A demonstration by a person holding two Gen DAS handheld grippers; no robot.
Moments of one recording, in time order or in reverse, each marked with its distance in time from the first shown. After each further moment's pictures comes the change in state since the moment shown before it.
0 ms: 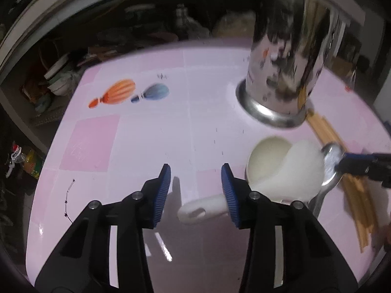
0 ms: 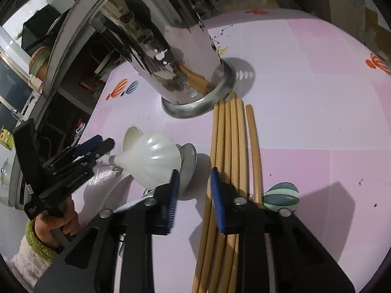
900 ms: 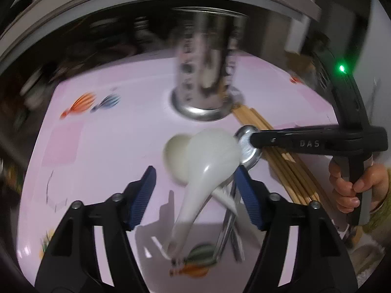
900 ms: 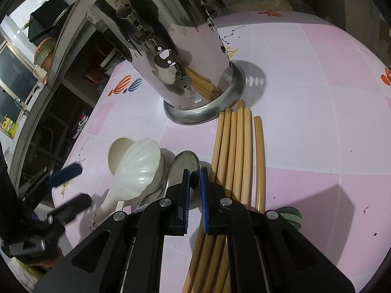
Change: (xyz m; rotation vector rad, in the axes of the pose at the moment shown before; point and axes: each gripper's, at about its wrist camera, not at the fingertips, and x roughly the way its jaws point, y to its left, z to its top) left arm -0.057 -0.056 -0.011 0.126 -0.050 -0.195; right arm 0.011 -0.001 0.013 -0.062 -0.001 0.026
